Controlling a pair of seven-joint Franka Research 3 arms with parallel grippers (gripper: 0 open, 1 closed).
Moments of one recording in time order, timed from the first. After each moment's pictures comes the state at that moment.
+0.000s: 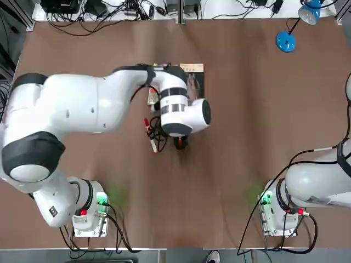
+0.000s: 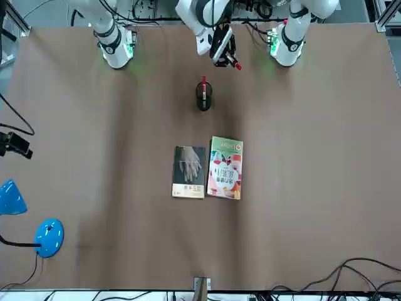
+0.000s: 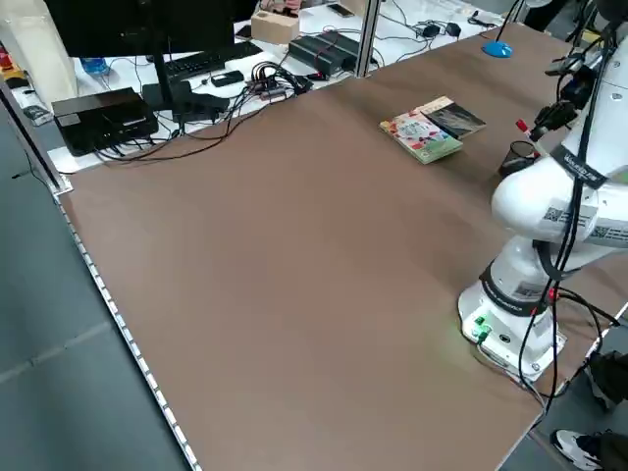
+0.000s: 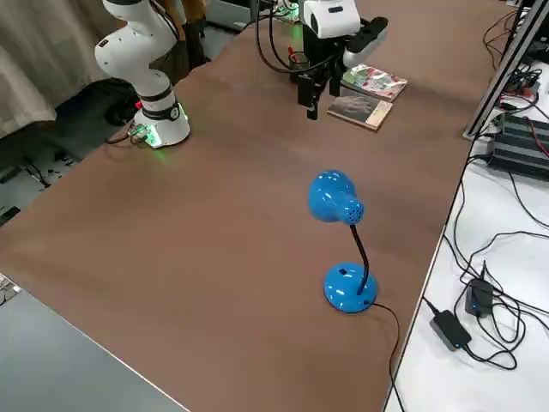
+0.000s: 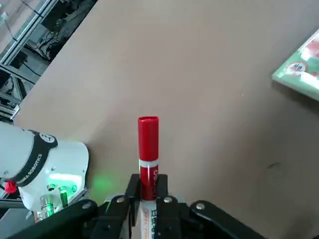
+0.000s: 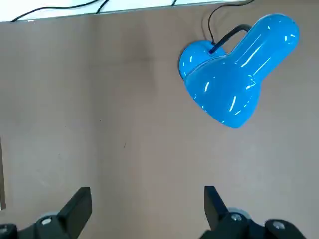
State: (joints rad) left arm -0.87 0.29 -0.45 -1.92 0.40 1.44 -2.09; right arm -0.12 0.19 -0.02 -1.48 -0.01 1.76 -0.05
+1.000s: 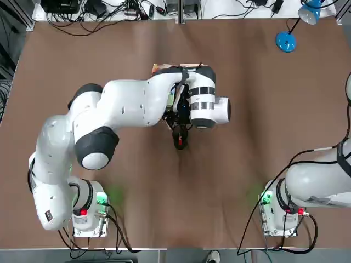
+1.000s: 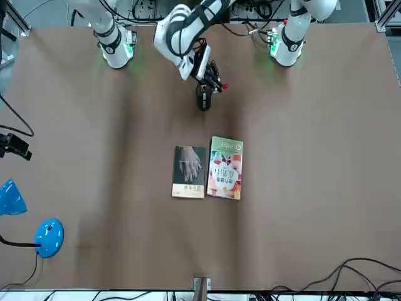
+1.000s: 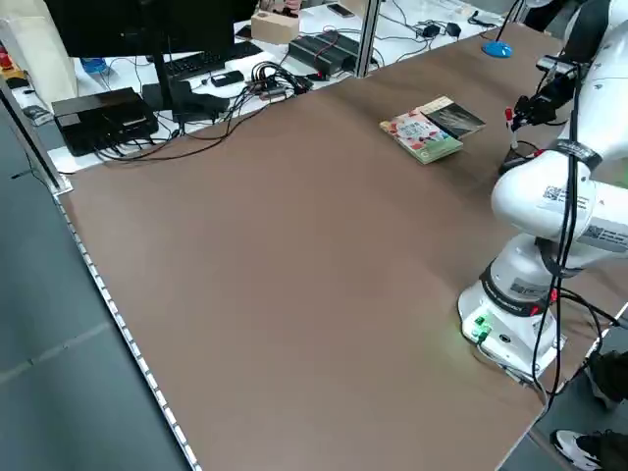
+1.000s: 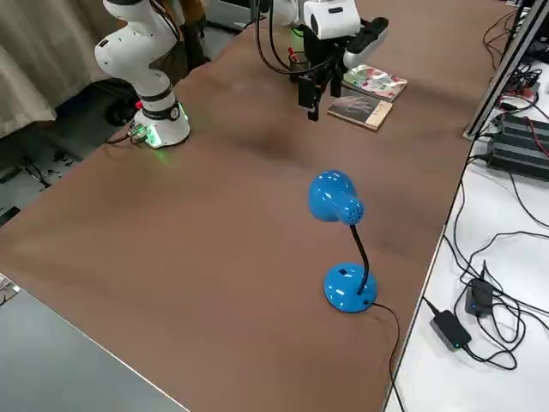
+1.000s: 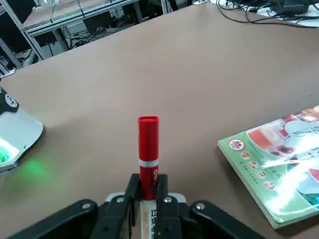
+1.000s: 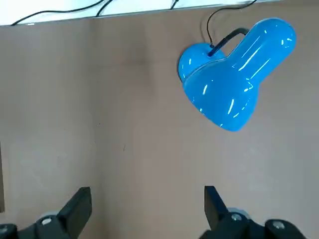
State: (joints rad) left arm -1.05 0.70 -0.29 -1.40 0.63 1.20 -2.46; right arm -0.13 0.19 -0.02 -1.48 -0.01 1.77 -0.05
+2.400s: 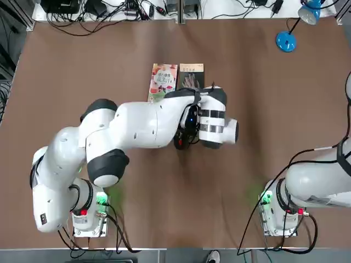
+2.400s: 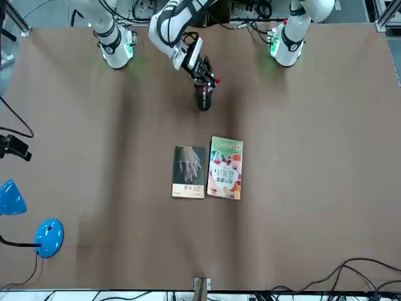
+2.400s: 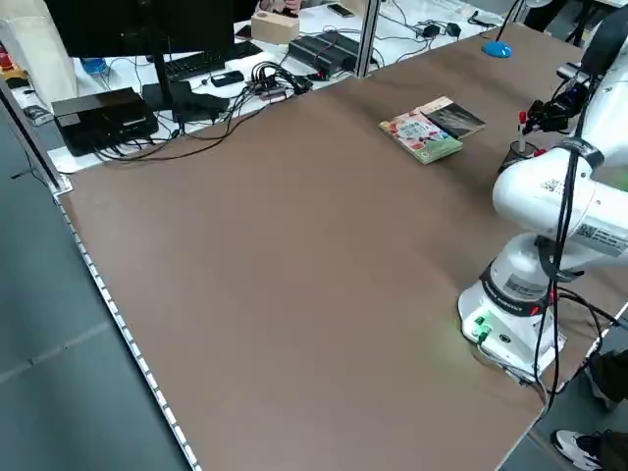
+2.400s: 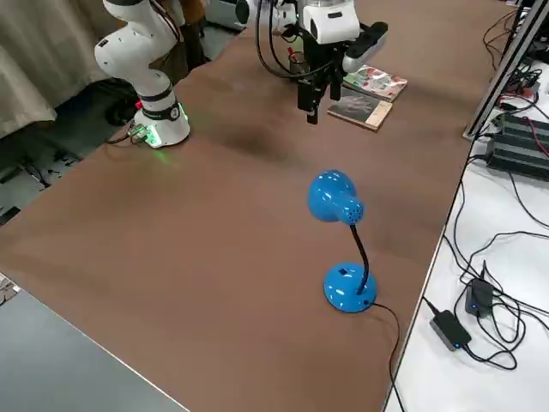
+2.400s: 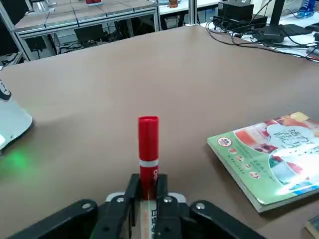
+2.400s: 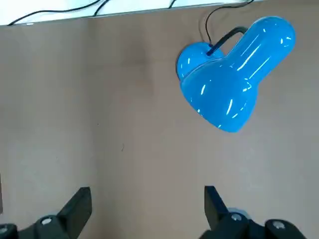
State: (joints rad) left arm -1.23 0.80 -0.17 -1.32 0.64 1.18 -2.54; right arm -0.14 0.20 -0.01 -1.48 -0.01 1.78 -0.05
